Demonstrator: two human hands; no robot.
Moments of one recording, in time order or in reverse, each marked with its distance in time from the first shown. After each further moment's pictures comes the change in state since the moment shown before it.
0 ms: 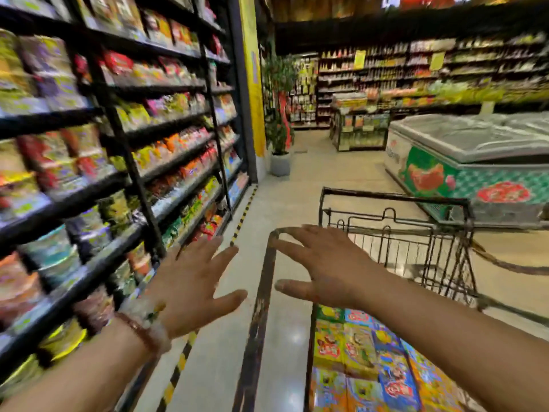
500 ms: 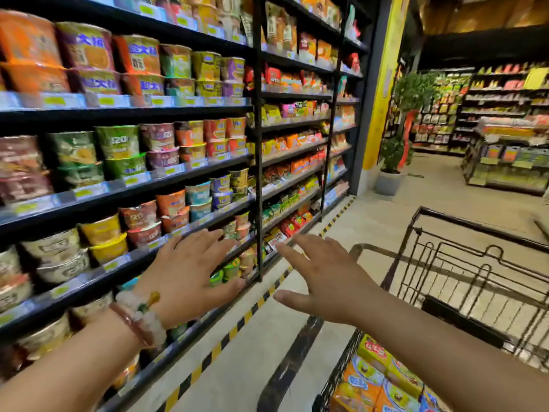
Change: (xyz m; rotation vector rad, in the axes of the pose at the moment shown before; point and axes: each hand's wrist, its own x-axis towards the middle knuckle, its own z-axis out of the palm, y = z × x) left_hand -0.216 0.049 -0.060 0.006 0.070 -0.459; right_hand -0.072 -0.112 -0.046 0.097 -0.179 -0.380
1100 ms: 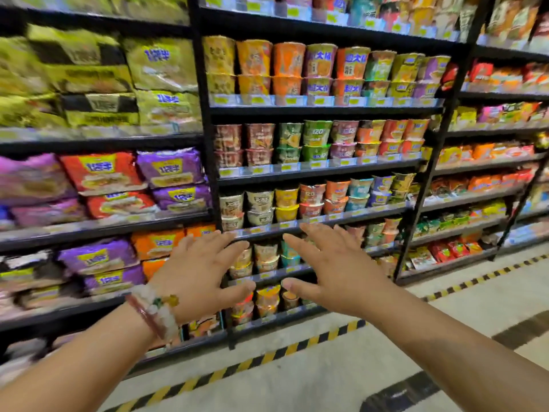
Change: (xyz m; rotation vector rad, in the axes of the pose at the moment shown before) left_hand -0.269 -0.076 -0.061 0.170 -0.164 -0.543; right_hand -0.001 -0.229 -0.020 0.082 0.071 -0.584
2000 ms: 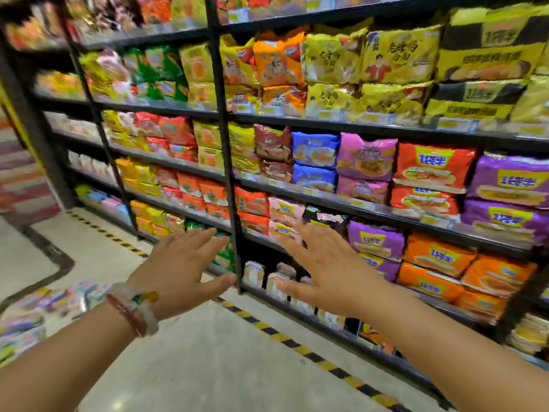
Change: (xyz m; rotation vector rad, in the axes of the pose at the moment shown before) left_hand -0.410 -0.330 -0.001 0.100 -0.119 -0.922; right_hand 0.176 -0.511 0.033 0.143 -0.032 -0.928
